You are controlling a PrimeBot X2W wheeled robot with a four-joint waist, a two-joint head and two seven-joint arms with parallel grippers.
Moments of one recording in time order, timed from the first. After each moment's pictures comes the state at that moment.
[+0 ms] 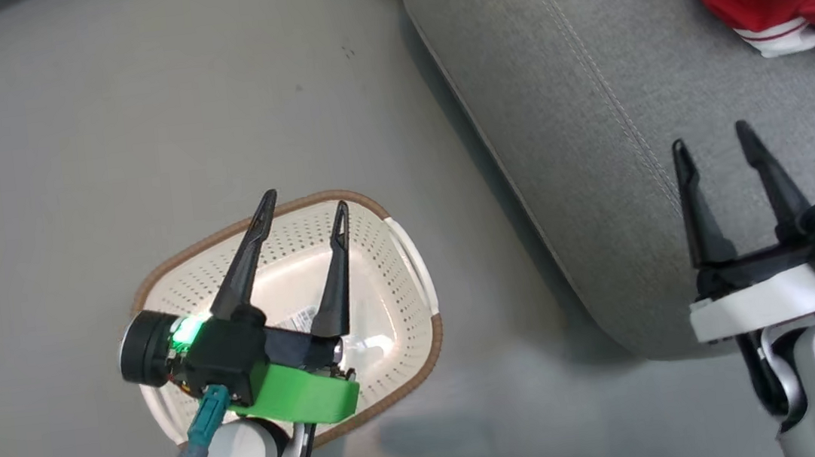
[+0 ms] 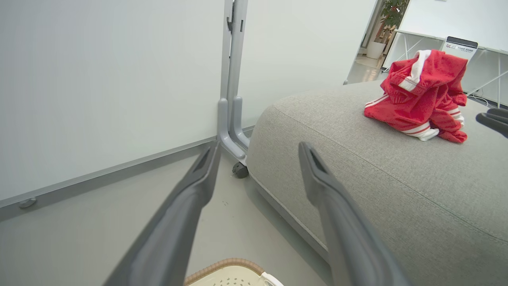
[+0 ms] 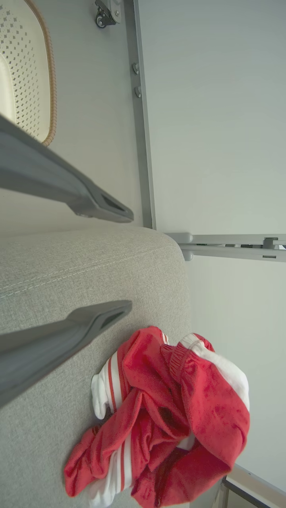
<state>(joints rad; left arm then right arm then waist) -0.26 0.12 -0.40 0.04 -0.17 0.00 -0.26 -0.22 -0.10 -0.03 0.02 0.15 0.13 -0.26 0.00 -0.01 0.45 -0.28</state>
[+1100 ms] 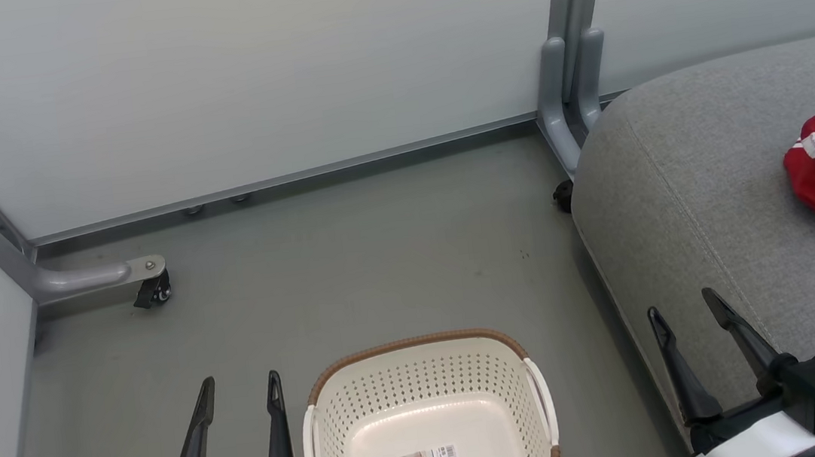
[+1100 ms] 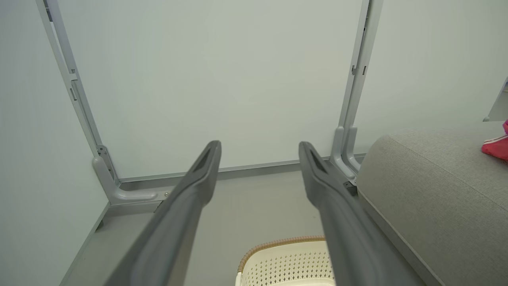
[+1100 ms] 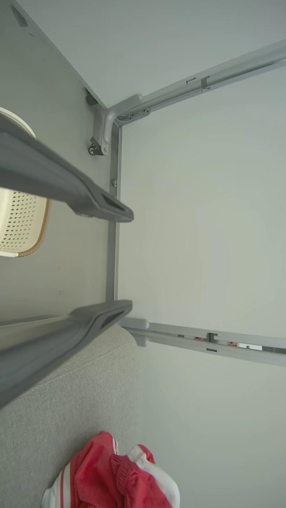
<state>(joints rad) 0.15 0.05 -0.17 0.00 -0.13 0.01 -0.26 0.10 -0.10 0.06 -0.02 0.16 0.13 -0.26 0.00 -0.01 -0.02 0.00</state>
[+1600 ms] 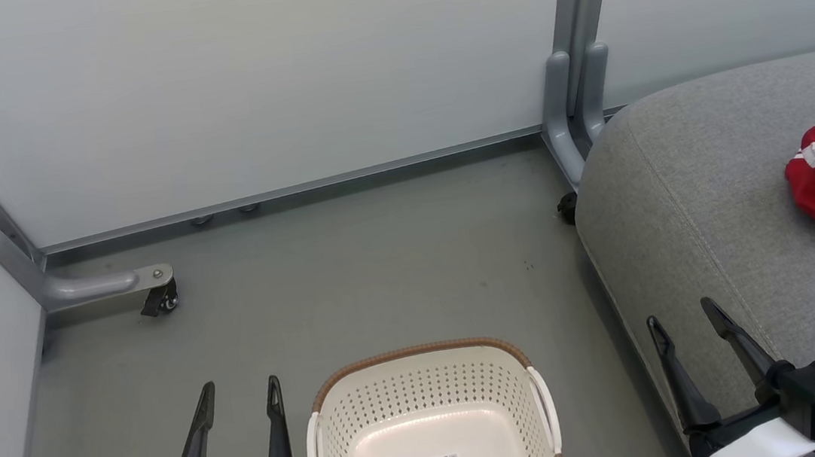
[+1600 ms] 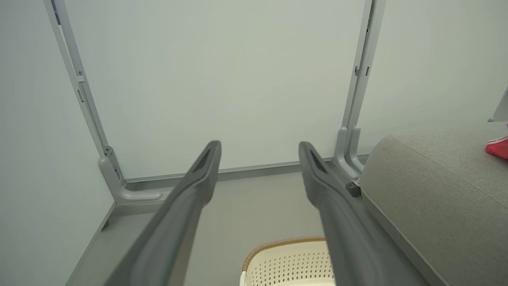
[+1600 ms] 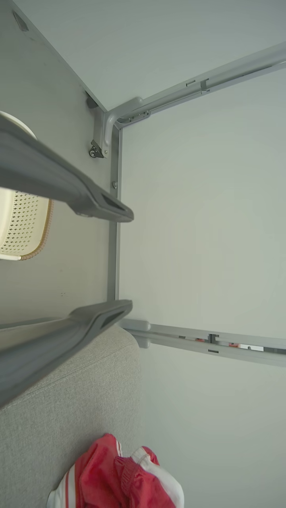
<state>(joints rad) 0.16 0.05 -0.17 0.02 -0.12 0.01 -0.26 0.12 -0.09 0.06 0.00 0.16 0.13 -0.26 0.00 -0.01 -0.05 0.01</state>
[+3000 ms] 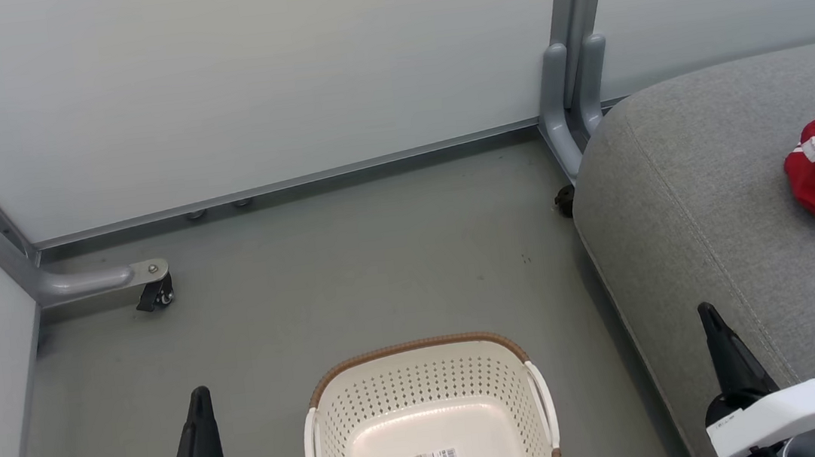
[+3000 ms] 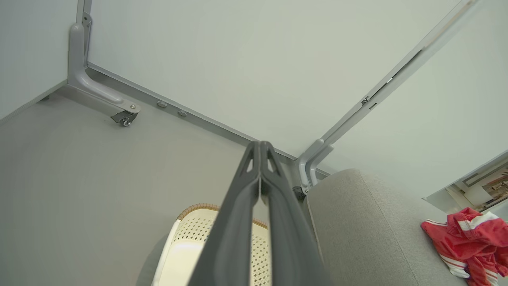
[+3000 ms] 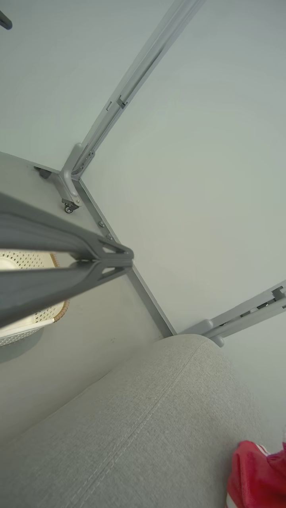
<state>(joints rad) 0.08 0.08 -0.11 0.14 -0.73 -0.05 -0.15 0.05 -0.09 0.04 0.12 0.75 0.13 -0.15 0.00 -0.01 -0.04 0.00</state>
